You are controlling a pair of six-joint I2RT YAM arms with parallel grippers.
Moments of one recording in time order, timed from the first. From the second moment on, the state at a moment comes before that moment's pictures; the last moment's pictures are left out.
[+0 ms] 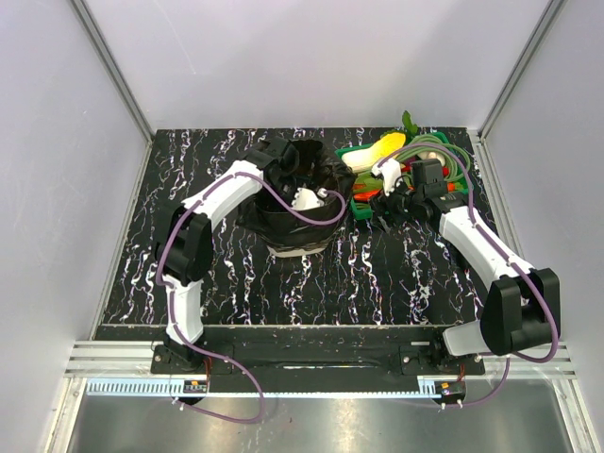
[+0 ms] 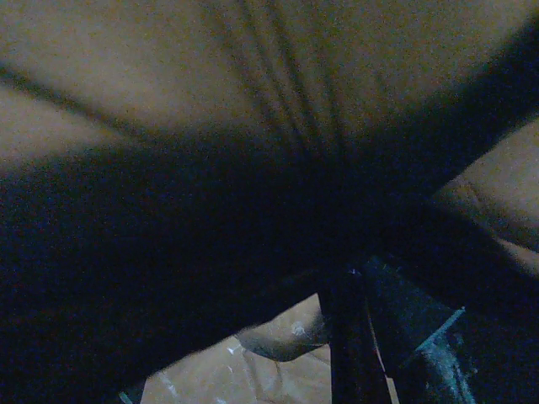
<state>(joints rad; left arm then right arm) -0.50 1.99 1.71 -0.95 0.26 1.45 0.24 1.40 1.05 -0.44 -0.40 -0.43</state>
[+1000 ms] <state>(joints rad) -0.47 1.85 1.90 -1.06 0.29 1.27 0.24 1.40 1.05 -0.44 -0.40 -0.43</state>
